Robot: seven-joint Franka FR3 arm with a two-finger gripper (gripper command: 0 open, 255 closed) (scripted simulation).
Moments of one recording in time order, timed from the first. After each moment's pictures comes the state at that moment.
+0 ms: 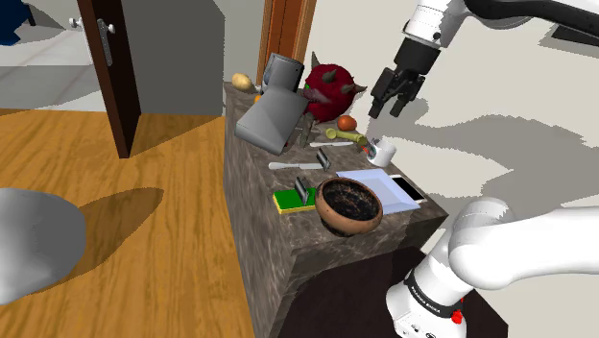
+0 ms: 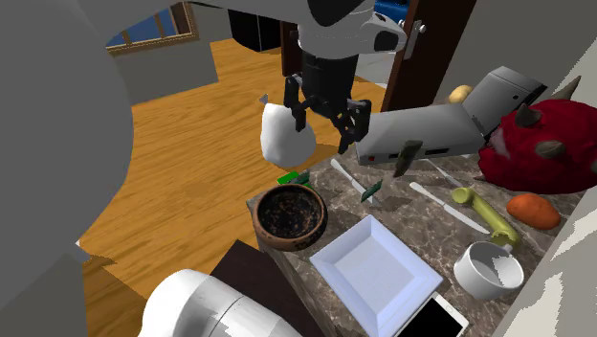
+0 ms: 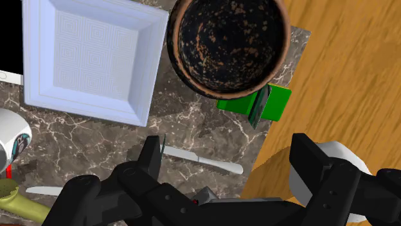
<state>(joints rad) 0.01 -0.81 -0.03 -2.28 0.03 1.54 0.17</state>
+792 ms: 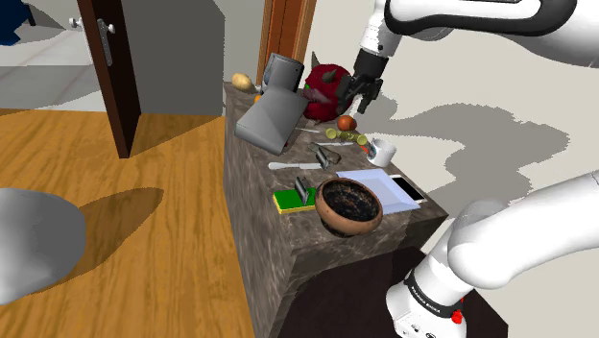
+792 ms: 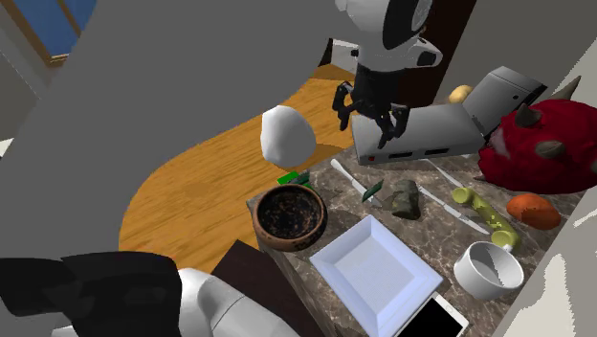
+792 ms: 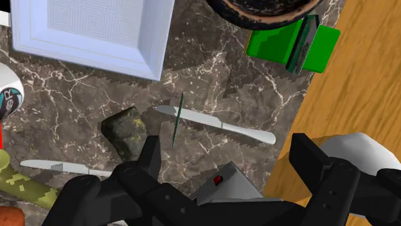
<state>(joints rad) -0.02 -0.47 -0.11 -2.16 -0.01 1.73 0.10</state>
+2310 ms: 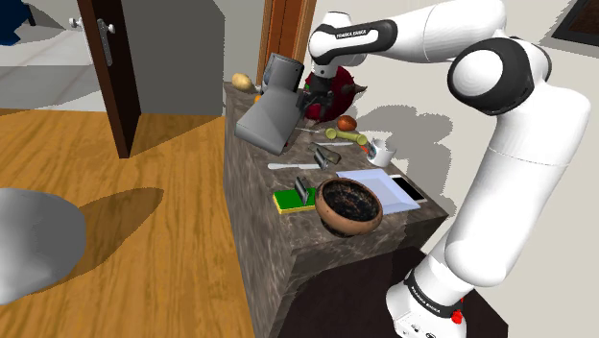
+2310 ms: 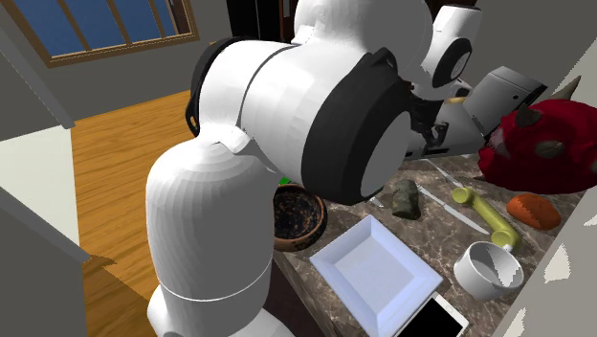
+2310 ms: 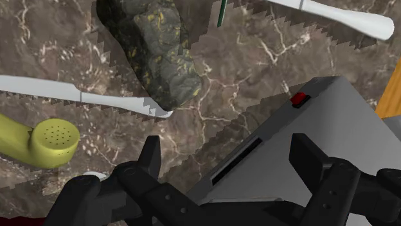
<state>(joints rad) -0.08 0.24 -0.19 -1.69 0.04 1.91 -0.02</state>
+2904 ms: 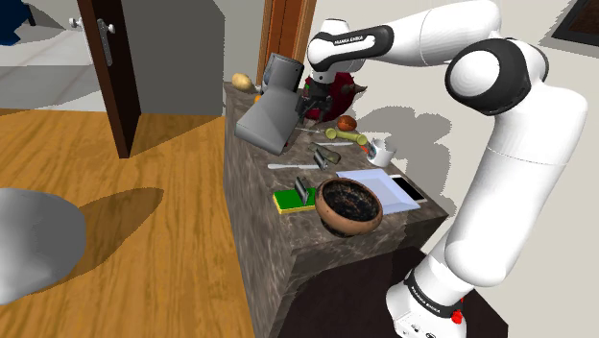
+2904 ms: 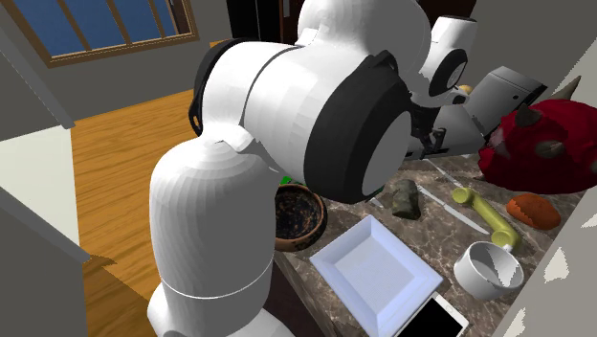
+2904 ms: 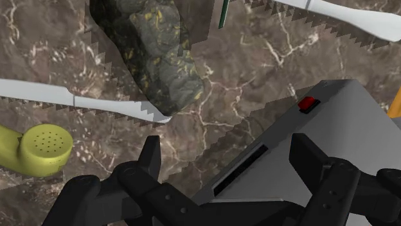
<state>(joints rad) -0.08 0.25 -0.19 -1.72 0.04 1.95 -0.02</state>
